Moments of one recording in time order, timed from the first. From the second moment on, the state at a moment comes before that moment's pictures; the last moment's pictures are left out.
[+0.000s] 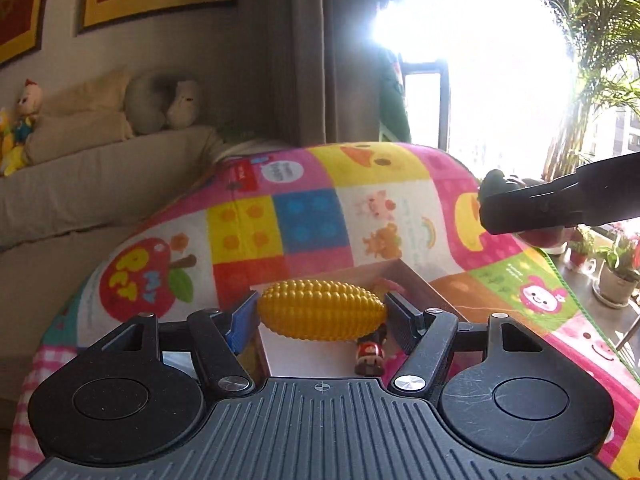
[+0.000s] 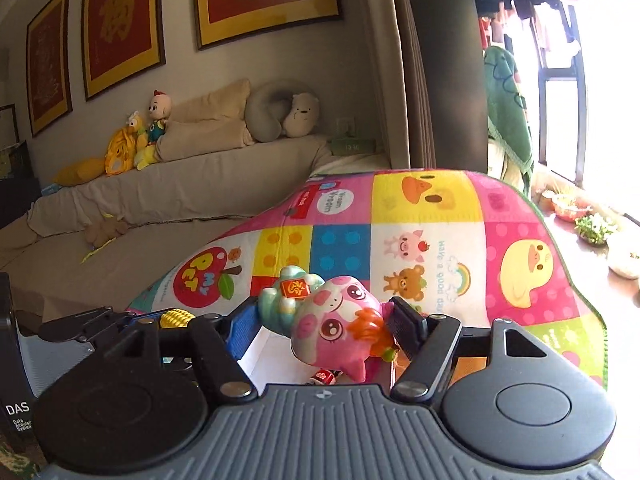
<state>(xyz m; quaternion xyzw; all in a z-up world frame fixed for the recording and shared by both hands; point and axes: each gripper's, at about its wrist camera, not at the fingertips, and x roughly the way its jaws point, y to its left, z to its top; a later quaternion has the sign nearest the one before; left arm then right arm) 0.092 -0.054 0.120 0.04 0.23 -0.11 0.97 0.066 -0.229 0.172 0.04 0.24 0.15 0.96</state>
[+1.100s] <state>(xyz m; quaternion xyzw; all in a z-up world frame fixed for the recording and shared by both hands) 0.123 0.085 0.019 0.05 0.31 0.06 0.95 0.014 -0.144 0.045 -0.08 0.34 0.25 0.90</state>
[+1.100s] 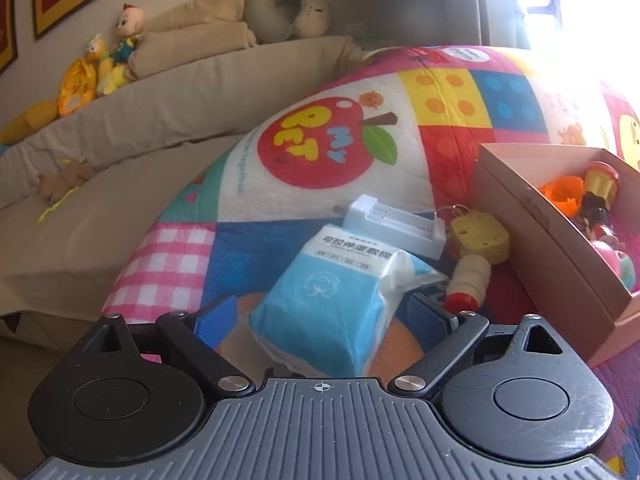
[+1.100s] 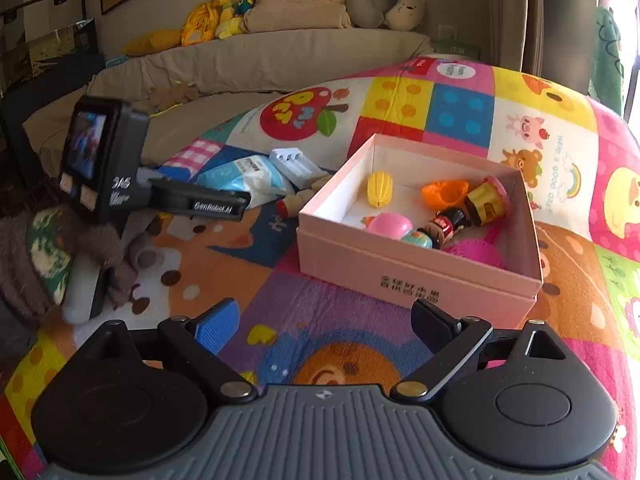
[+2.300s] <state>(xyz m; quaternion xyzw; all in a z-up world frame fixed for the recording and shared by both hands) -0.033 0.074 0.003 -0.11 0.32 -0.05 0.94 0.236 0.042 0.053 -0.13 0.44 0.27 0.85</state>
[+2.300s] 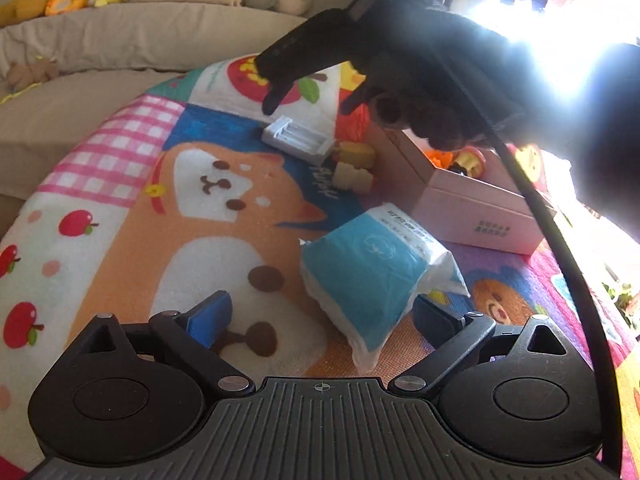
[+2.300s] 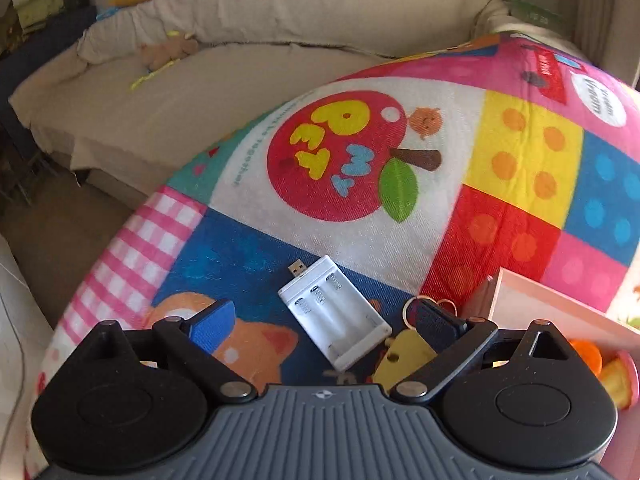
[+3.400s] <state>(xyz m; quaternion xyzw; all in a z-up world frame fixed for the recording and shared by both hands) -0.030 0.062 0.001 -0.08 0.33 -0.04 0.94 0.079 -0.173 0.122 0.04 0.45 0.31 0.83</state>
